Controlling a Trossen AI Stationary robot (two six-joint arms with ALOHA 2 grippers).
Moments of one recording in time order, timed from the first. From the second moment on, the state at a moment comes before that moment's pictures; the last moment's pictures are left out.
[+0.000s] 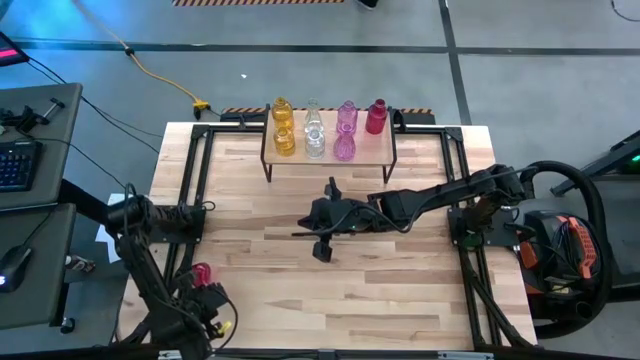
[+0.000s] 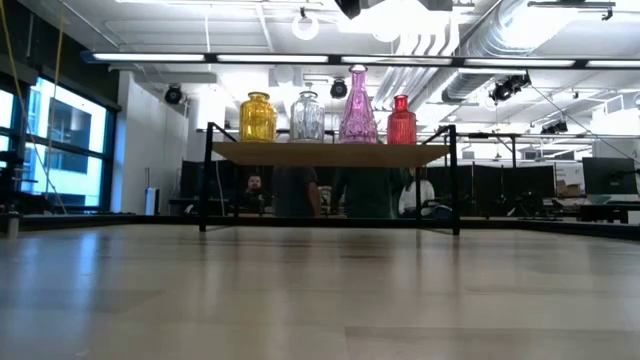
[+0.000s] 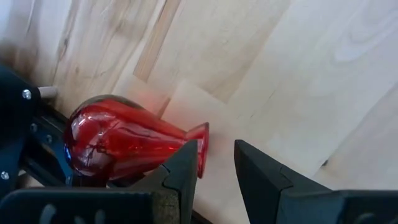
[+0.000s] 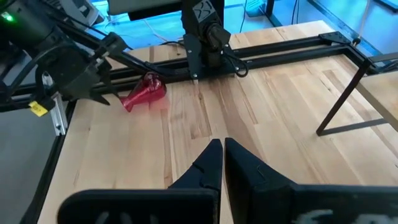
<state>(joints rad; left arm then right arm) -1.14 1.82 1.30 -1.30 -0.15 -1.65 0.23 1.74 1.51 -0.28 0.28 0.26</state>
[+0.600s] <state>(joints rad) -1.14 1.94 1.30 -1.30 -0.10 -1.64 0.23 1.74 1.51 -0.27 0.28 0.26</state>
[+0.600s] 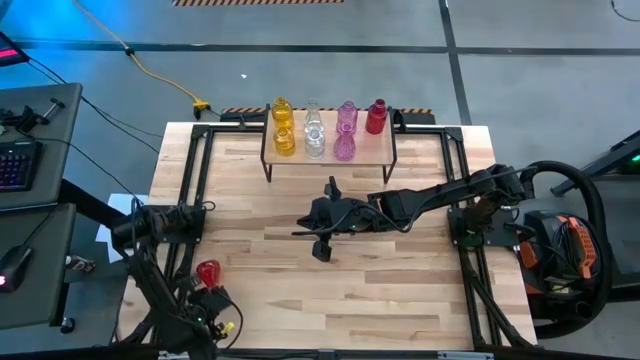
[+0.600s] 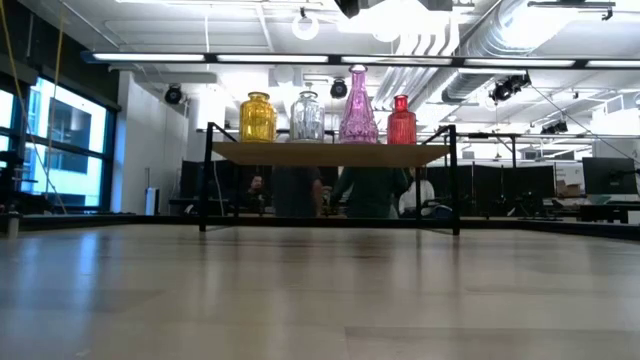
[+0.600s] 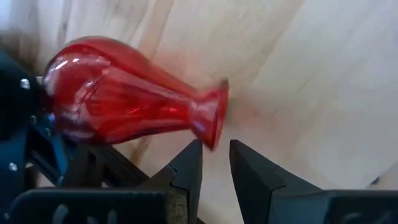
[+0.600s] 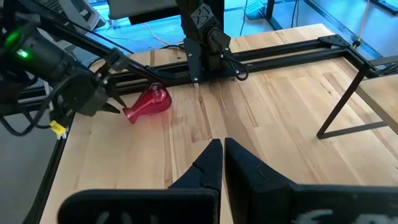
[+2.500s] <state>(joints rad) -1.13 1.88 1.19 -1.18 -0.01 -1.88 0.22 1.74 1.51 -0.26 0.24 0.26</state>
